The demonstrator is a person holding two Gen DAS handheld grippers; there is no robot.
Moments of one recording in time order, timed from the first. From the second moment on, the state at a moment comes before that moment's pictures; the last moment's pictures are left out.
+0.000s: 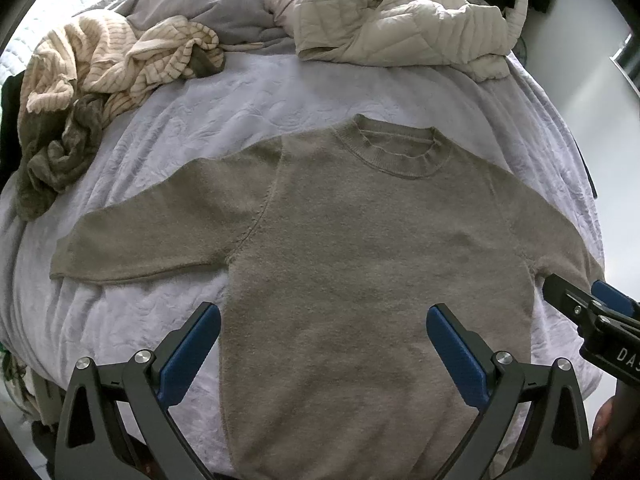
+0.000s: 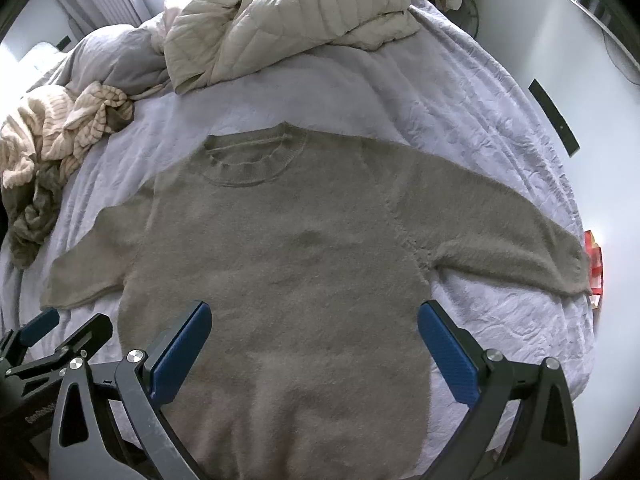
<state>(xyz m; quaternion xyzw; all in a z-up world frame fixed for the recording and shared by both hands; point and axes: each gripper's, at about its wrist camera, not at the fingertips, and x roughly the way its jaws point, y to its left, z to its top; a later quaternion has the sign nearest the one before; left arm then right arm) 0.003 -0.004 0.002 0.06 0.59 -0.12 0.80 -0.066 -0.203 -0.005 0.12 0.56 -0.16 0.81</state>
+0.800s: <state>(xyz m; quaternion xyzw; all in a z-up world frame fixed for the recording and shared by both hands) 0.007 -0.005 -0.006 0.05 0.60 -0.12 0.79 -0.061 -0.204 -0.014 0.12 0.57 -0.15 0.80</state>
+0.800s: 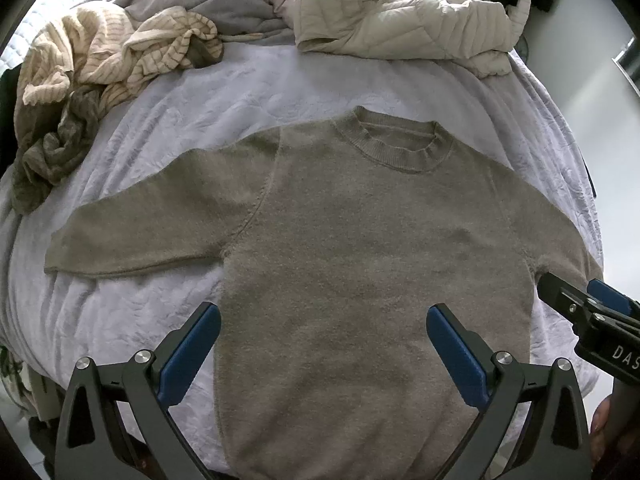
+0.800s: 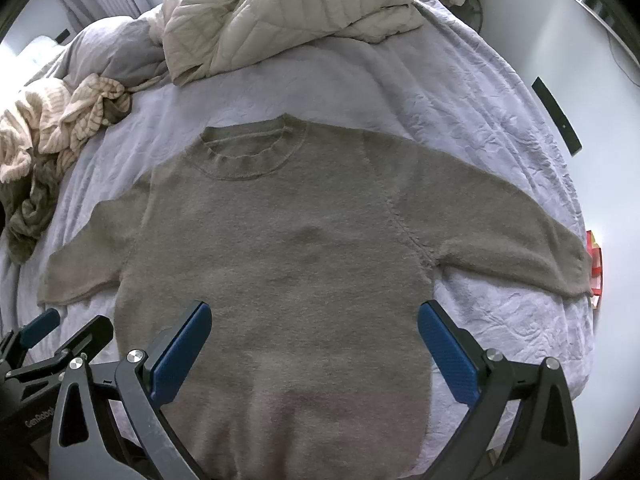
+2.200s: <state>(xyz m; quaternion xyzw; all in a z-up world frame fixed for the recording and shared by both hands) 0.019 0.007 -0.047 0.02 0.63 -0.11 0.77 -0.046 -0.196 -0.053 0.11 0.60 -0.15 0.78</state>
